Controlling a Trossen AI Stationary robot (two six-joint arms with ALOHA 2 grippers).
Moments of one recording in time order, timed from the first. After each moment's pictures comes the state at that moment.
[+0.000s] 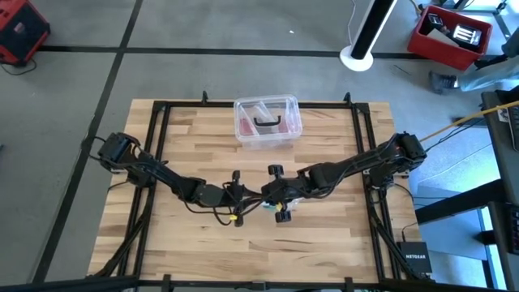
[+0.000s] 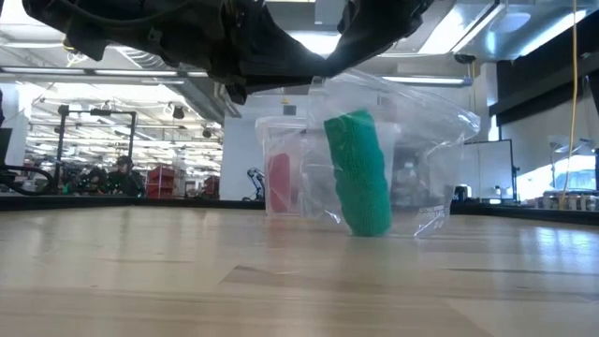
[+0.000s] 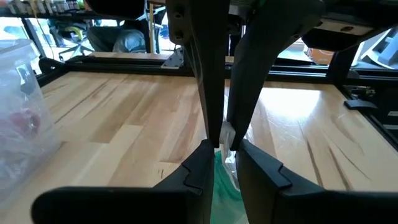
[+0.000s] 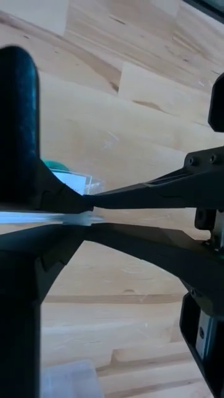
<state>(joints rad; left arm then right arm) -0.37 1.68 0.71 0.78 -0.48 -0.11 0.28 1.70 1.30 -0.46 0.17 0.02</state>
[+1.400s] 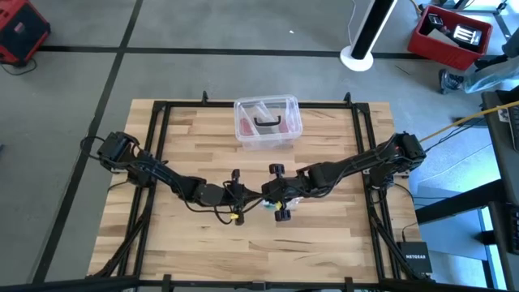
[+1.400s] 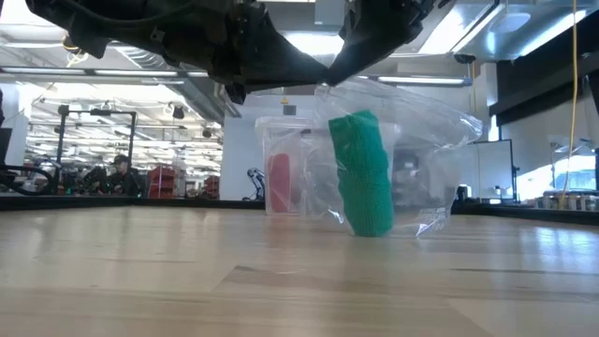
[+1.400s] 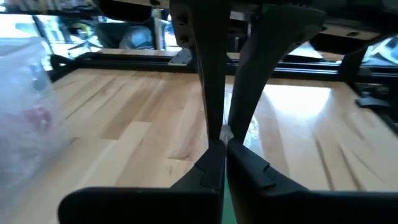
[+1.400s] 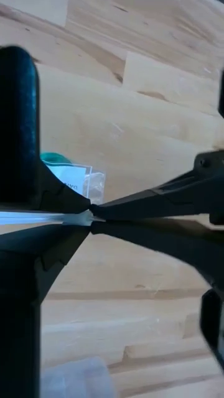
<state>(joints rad) -0.35 1.67 0.72 0.74 -0.50 -0.12 0.28 1.70 1.29 -0.46 0.17 0.04</state>
